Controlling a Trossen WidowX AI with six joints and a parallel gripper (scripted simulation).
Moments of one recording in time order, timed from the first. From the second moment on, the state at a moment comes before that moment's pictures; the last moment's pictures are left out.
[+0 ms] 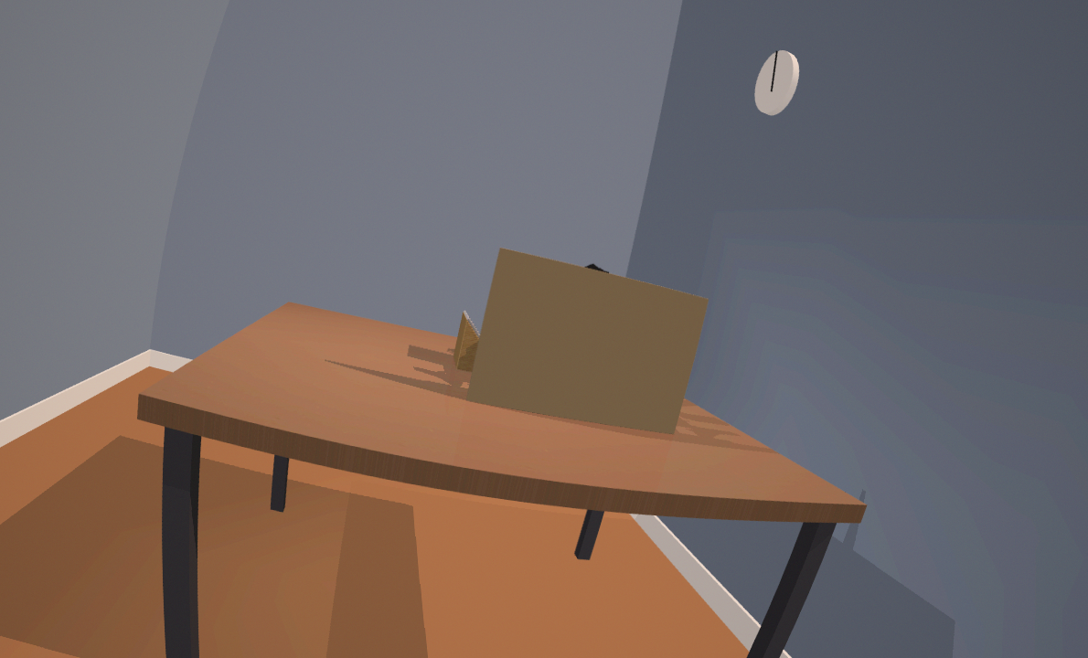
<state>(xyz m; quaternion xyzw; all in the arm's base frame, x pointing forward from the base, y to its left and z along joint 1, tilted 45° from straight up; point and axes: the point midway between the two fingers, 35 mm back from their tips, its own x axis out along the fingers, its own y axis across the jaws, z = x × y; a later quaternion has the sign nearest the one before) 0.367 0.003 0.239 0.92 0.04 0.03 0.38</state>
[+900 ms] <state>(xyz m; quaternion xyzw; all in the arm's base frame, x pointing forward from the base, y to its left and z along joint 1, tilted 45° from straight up) 0.264 -0.037 0.253 0.95 0.03 0.02 0.30</state>
